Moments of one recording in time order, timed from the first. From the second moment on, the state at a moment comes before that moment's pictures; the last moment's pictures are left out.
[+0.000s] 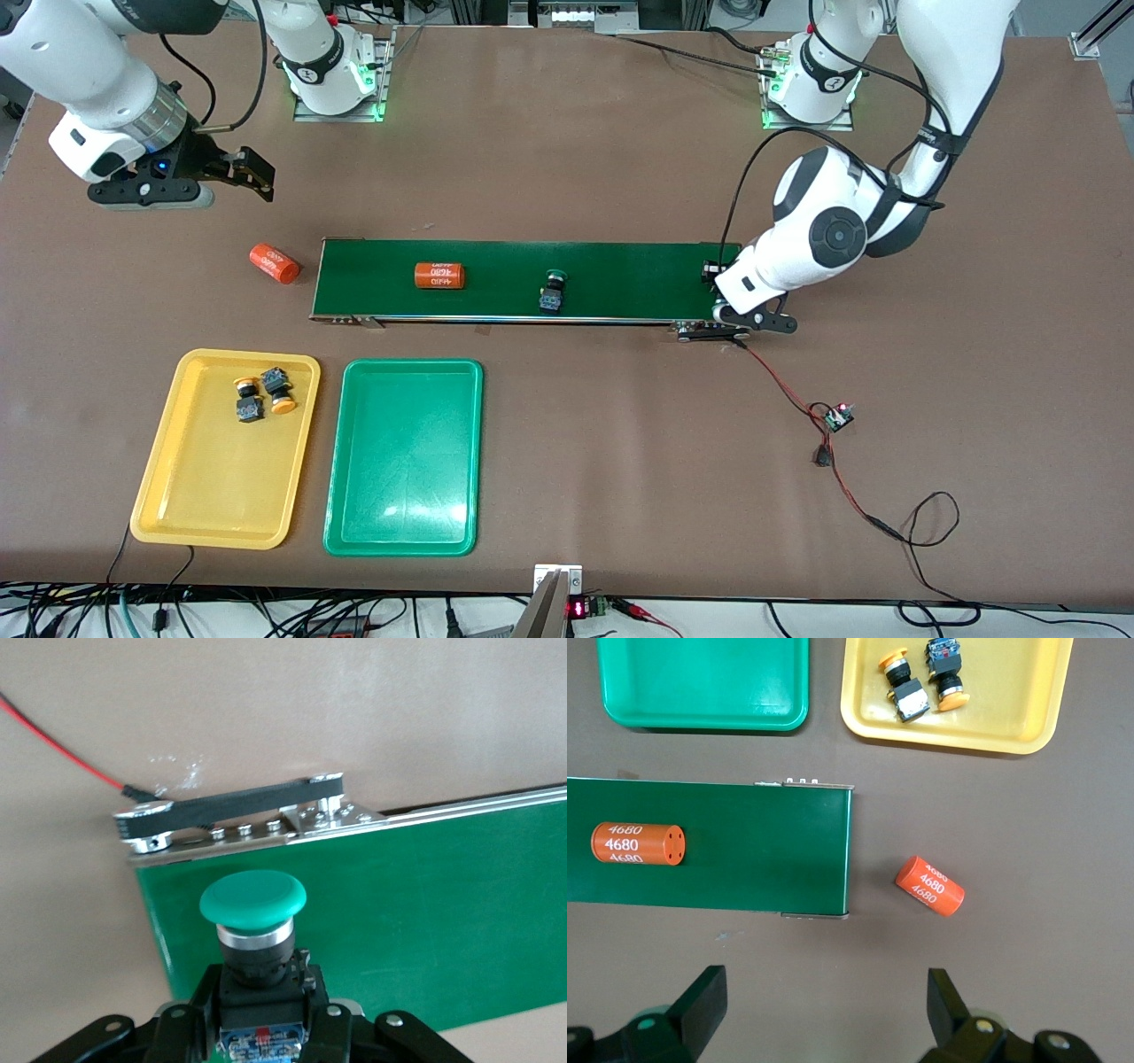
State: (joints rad) left arm 0.13 0.37 -0.55 -2.08 -0.04 2.27 -0.25; right arm -0.01 -0.29 0.14 -2.21 0.03 1.91 0.07
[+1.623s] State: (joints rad) left arm 0.14 0.11 -0.44 -1.97 -0.04 1.99 -0.26; right arm -0.01 -0.19 0.39 -2.42 0.25 2.47 0.23
